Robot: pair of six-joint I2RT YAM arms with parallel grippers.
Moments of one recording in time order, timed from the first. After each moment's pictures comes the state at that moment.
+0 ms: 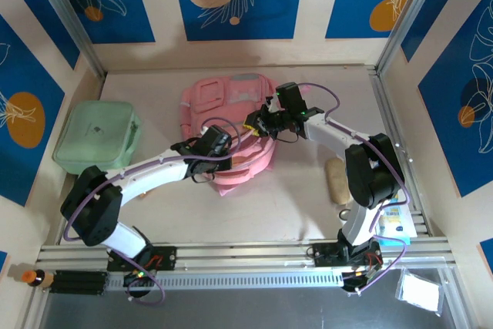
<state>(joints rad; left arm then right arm) -0.75 1.51 0.96 -0.44 -0.11 -0.73 0.44 1.77 1.22 -0.22 -0.68 1.05</state>
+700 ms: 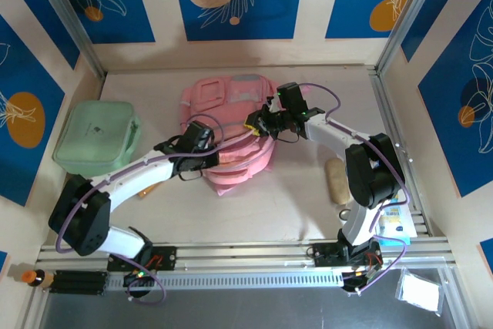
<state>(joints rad) -0.60 1.42 0.88 -0.42 0.02 -0.70 0.42 1.77 1.21 -0.21 -0.69 1.06</state>
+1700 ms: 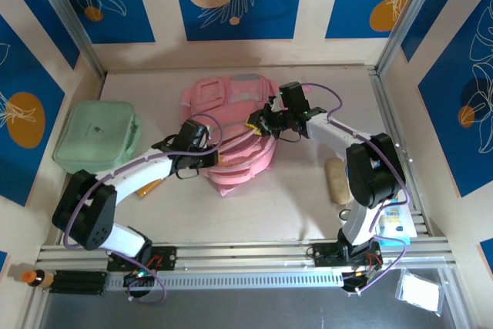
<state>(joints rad) -0.55 1.46 0.85 -0.34 0.13 -0.55 0.41 1.77 1.21 -0.21 -0.70 1.05</state>
